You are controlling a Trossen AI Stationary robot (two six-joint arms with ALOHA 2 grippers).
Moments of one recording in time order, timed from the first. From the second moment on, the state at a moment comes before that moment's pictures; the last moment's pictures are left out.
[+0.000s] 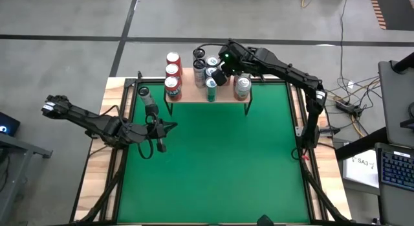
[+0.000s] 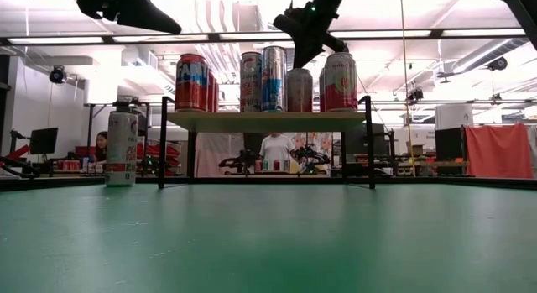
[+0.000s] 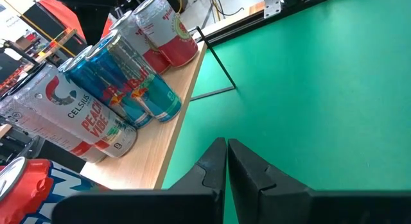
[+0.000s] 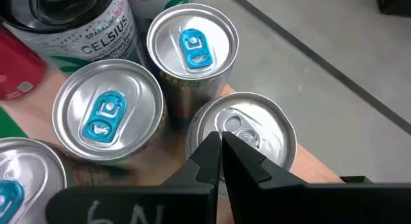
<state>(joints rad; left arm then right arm) -0.33 0.91 0.71 -0.26 -0.72 0.23 -0.46 1.88 2.05 -1.05 0.26 0.25</state>
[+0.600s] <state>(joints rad) -0.33 0.91 0.71 -0.26 -0.72 0.23 -0.46 1.87 2.10 -1.07 0.33 0.23</state>
